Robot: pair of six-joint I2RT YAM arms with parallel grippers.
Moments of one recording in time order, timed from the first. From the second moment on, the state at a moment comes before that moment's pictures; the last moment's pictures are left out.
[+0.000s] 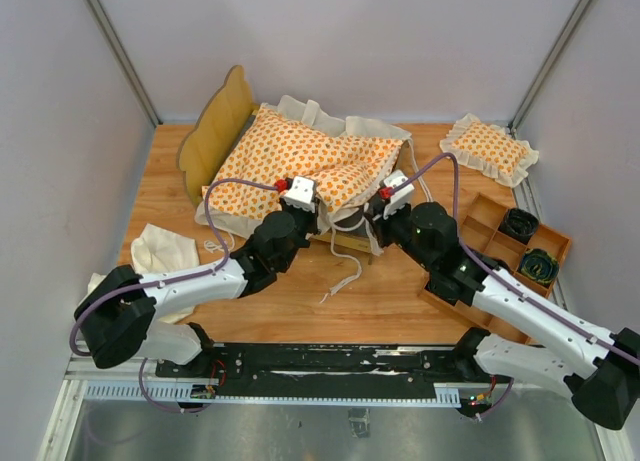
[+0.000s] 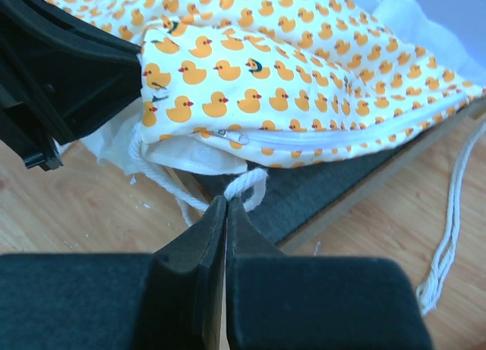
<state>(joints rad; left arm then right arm) -0.91 1.33 0.67 0.63 -0.56 -0.04 0.81 0.95 0.76 -0.06 0.19 0.01</state>
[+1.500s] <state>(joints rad) -0.80 1.32 0.68 0.60 -0.47 -0.14 0.79 1.04 0.62 0.27 0.26 0.15</state>
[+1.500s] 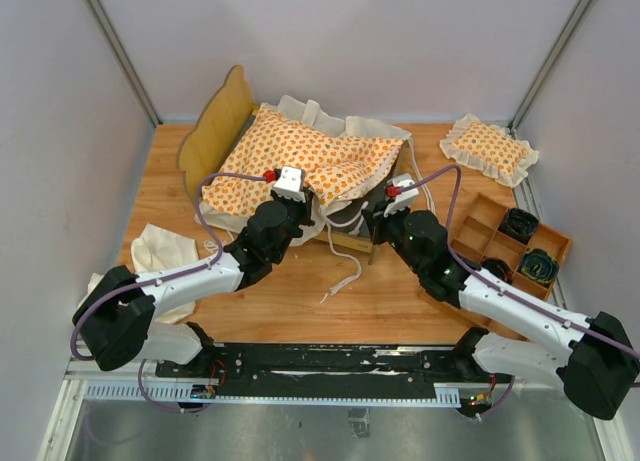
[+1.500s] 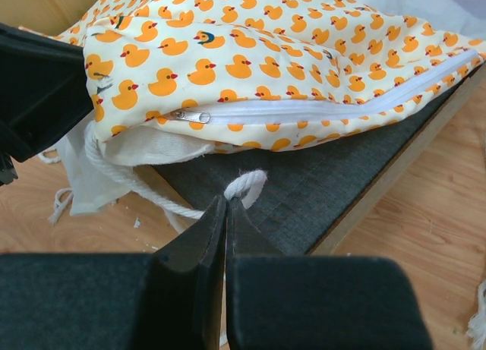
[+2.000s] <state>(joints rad) -0.79 1.32 0.68 0.60 -0.48 -0.16 0.79 1.13 0.67 0.25 0.32 0.42</state>
